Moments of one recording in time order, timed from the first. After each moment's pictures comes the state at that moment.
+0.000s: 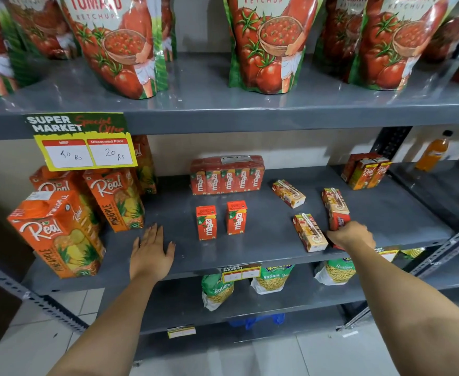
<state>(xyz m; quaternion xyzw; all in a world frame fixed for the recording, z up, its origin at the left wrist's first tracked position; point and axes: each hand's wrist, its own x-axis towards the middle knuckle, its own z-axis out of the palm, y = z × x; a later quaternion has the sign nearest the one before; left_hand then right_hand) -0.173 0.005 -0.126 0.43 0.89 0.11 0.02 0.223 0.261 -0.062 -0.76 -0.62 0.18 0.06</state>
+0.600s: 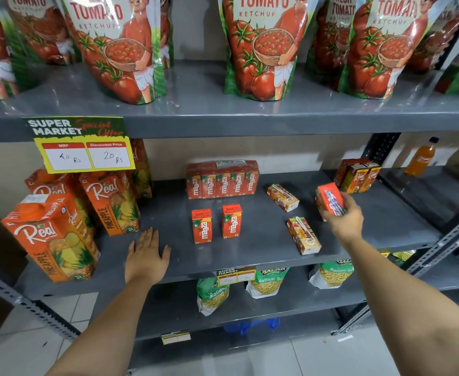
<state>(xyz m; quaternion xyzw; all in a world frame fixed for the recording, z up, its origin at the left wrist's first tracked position) -0.170 0.005 -0.122 0.44 0.89 0.11 0.02 0.217 0.262 -0.038 -0.59 -0.63 0.29 0.42</state>
